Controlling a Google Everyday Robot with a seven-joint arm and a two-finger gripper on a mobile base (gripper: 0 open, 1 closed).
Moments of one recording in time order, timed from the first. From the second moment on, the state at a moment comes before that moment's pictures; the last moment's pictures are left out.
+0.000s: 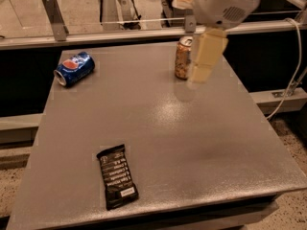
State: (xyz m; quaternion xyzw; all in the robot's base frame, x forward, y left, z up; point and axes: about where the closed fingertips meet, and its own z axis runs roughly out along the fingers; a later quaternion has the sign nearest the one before) arm 0.506 -0.072 1.018 -0.73 0.63 -0.01 0.27
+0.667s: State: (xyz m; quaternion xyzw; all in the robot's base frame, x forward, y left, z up) arm 0.522 -0.006 1.030 -0.78 0.54 0.02 0.32
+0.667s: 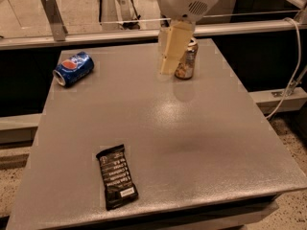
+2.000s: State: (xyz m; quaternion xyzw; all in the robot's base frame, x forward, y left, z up) arm 0.637 0.165 0.979 -0.84 0.44 -0.06 0.31
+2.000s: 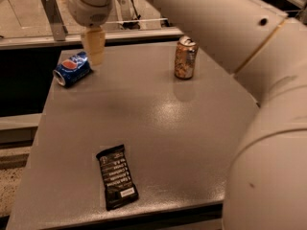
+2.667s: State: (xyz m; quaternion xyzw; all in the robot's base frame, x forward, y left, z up) arm 0.669 0.215 0.909 -0.88 0.40 -0.09 0.24
